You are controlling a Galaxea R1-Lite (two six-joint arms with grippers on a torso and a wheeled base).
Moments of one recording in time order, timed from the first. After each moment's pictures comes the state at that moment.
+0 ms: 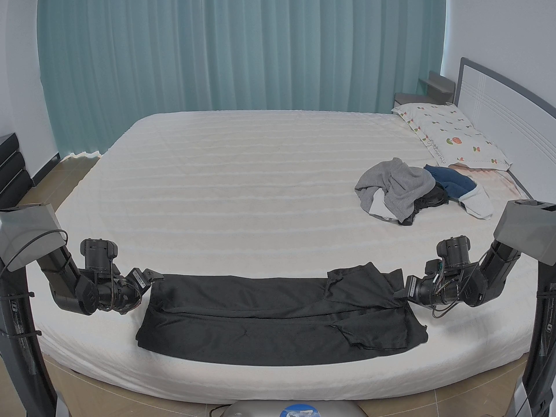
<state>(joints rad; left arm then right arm) 0.08 2.25 -0.71 -0.76 -0.22 -0.72 0.10 2.31 -0.79 -0.70 0.34 0.43</state>
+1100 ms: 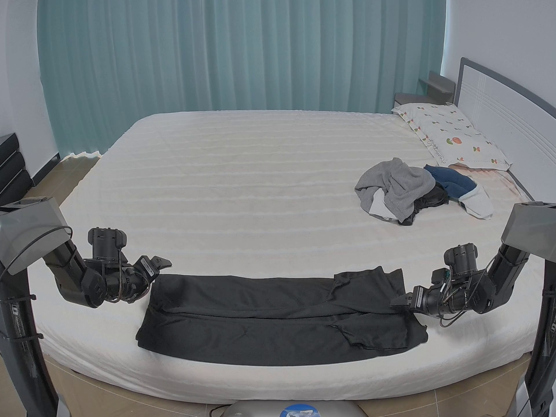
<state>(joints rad) 0.02 2.23 -0.79 -0.74 -0.18 -0.75 0.08 2.27 -0.69 -0.72 0.34 0.40</state>
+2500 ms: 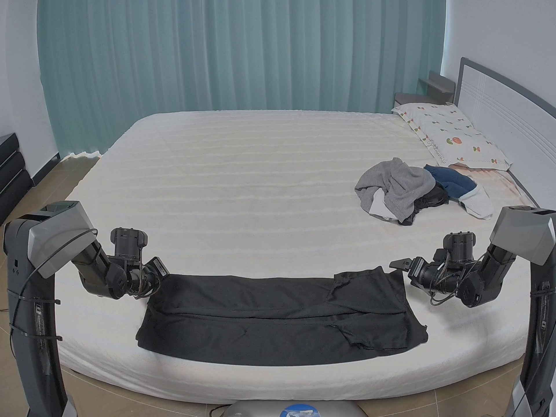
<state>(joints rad) -0.01 2.41 -1.02 -0.62 0.02 -0.69 0.04 2.40 -0.85 -0.96 0.30 0.65</state>
